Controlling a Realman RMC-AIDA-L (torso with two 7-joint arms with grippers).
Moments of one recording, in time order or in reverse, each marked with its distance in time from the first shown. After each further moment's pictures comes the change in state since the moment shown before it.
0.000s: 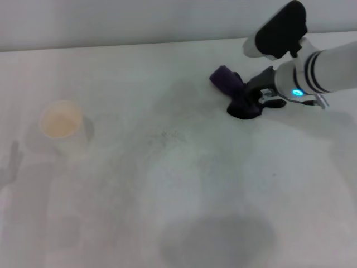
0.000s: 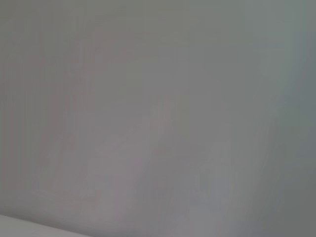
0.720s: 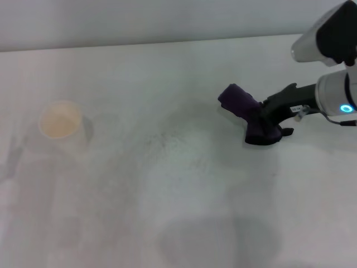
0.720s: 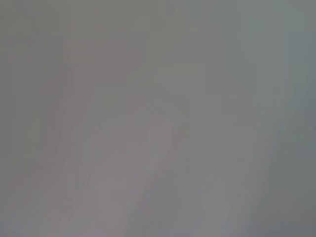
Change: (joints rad) left arm -0.008 0.001 0.000 -0.016 -0.005 0.075 -0.049; right arm -0.342 0.000 0.116 -0.580 0.026 0.469 0.007
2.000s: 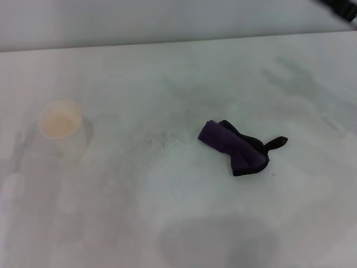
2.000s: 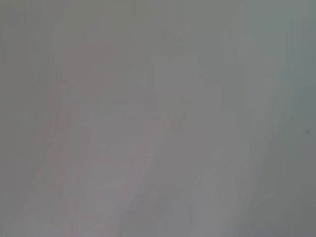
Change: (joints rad) left arm -0.023 -0.001 0.000 -0.008 0.005 0.001 -0.005; right arm 0.086 -0.032 0.738 0.717 0.958 0.370 -0.725
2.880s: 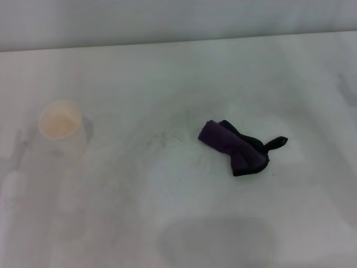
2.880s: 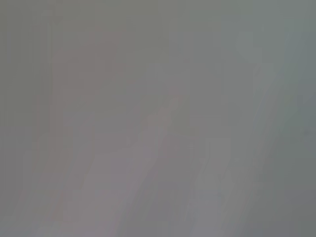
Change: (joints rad) left arm -0.010 0.000 0.000 -0.010 -0.001 0.000 0.000; right arm -0.106 0.030 0.259 0.382 0.341 0.073 -0.957
